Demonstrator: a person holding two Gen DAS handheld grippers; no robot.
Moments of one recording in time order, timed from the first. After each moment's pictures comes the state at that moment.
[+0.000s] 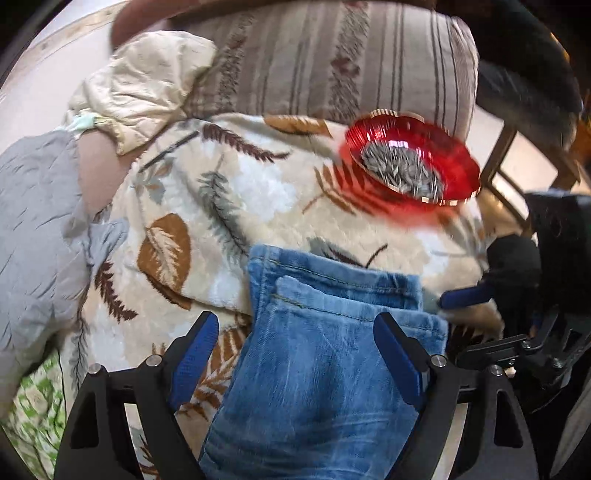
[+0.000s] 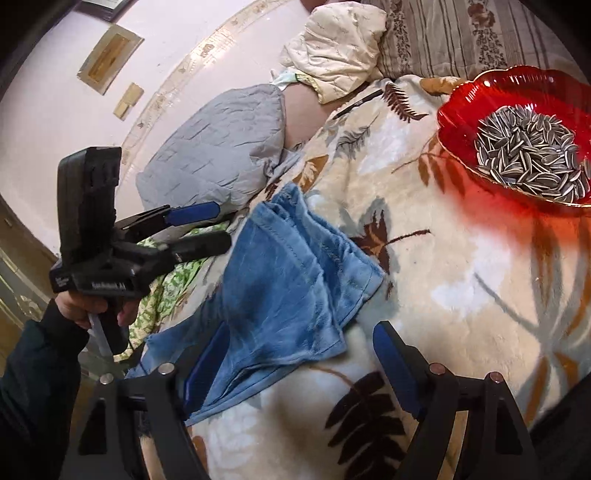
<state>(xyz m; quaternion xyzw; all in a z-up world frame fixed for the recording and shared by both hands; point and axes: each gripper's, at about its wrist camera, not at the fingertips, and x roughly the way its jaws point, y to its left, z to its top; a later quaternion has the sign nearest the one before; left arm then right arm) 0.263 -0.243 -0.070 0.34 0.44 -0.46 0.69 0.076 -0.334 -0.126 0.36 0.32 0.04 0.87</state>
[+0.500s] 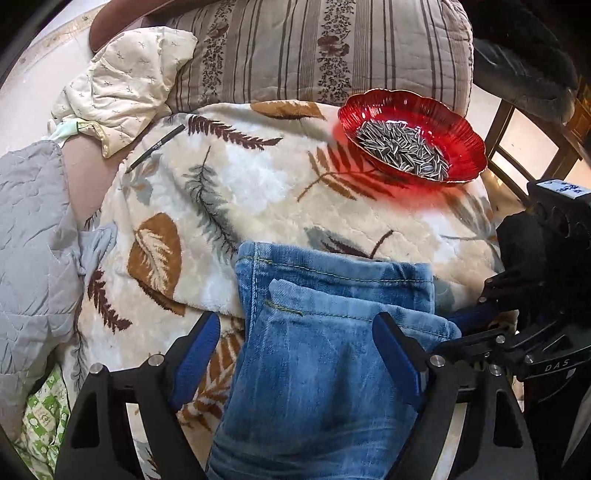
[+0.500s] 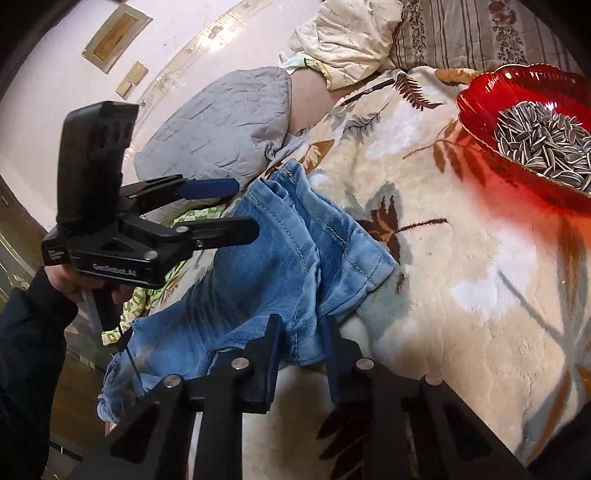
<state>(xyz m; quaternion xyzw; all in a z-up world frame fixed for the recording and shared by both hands) 0.264 -0.254 -0.083 0.37 0.44 -0.47 0.67 0.093 -0.320 -0.139 0.33 0.34 0.05 0.88</state>
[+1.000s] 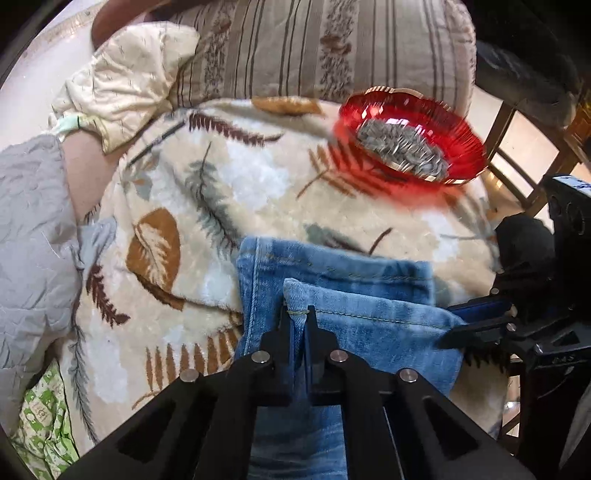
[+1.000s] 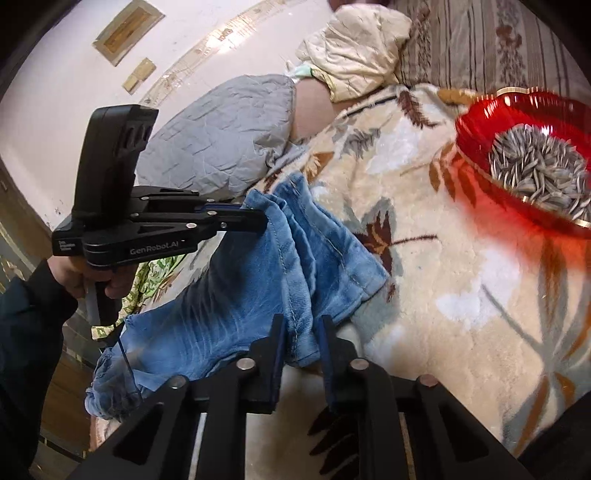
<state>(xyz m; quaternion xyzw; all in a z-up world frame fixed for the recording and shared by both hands) 0.261 -0.250 -0.074 0.36 0.43 -0.47 0.68 0.081 -0.316 -0.121 0.30 0.33 0.03 0.90</state>
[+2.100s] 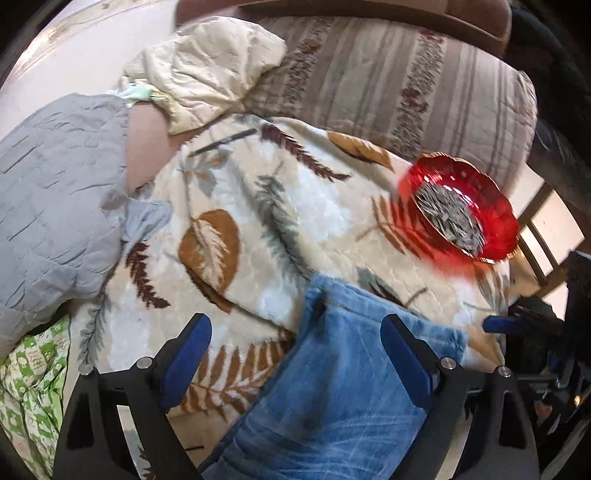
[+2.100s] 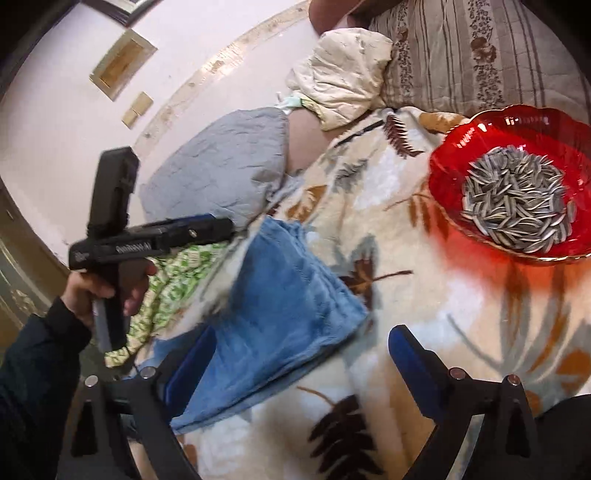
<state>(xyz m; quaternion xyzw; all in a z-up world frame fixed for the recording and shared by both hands) 0.301 -0.239 -0.051 0.27 0.46 -0.41 0.74 0.060 -0.344 -0.096 0.35 0.28 0.03 0.89</state>
